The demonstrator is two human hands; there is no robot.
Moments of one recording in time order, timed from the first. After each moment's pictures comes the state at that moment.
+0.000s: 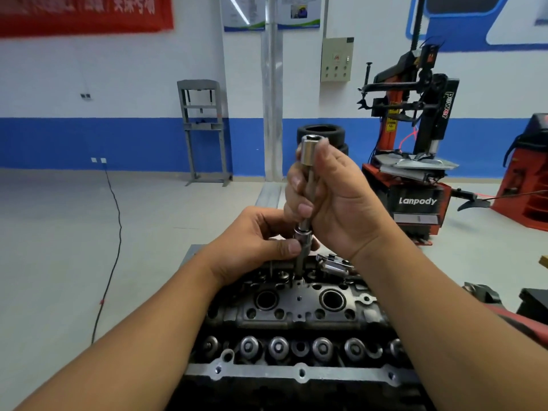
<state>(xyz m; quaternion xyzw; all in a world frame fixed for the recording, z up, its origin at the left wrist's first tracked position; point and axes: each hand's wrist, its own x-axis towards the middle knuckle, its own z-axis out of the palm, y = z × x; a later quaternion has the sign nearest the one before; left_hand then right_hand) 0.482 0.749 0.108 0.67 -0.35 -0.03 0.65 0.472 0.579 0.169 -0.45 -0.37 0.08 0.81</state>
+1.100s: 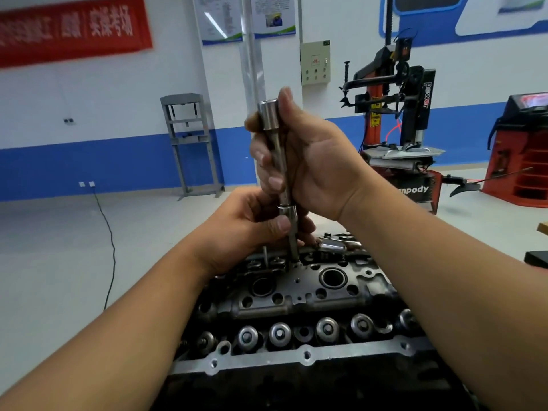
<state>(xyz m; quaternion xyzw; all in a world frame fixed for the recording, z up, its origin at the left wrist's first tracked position) 0.478 0.747 0.110 0.68 -0.36 -0.04 0.64 0.484 0.589 0.177 -0.50 -0.40 0.10 0.76</state>
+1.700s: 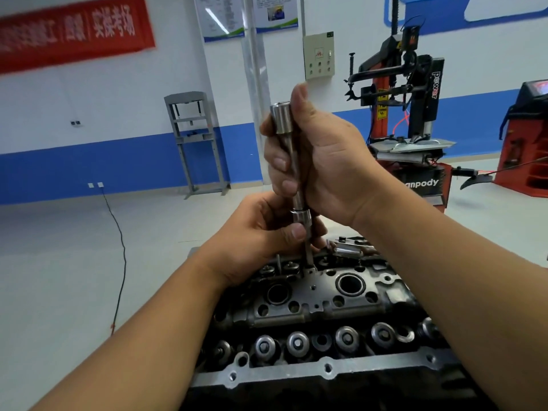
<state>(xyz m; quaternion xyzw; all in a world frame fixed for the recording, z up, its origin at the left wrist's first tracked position) 0.476 0.746 0.106 0.67 -0.34 -0.03 0.66 0.480 0.594 0.178 -0.50 -0.39 0.06 0.77</state>
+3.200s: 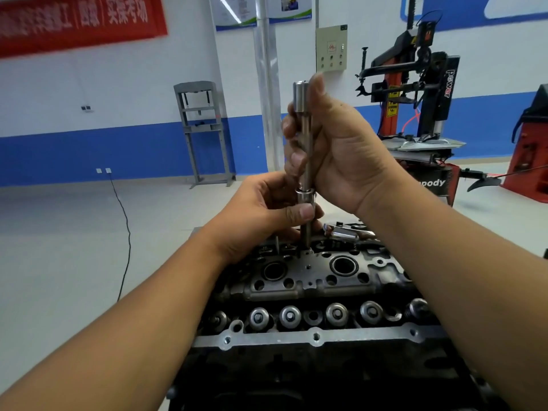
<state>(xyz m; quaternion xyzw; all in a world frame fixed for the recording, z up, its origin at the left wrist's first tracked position) 0.473 0.742 0.107 0.71 -0.30 0.01 0.64 0.477 0.583 0.171 -0.49 -0.36 0.03 0.79</state>
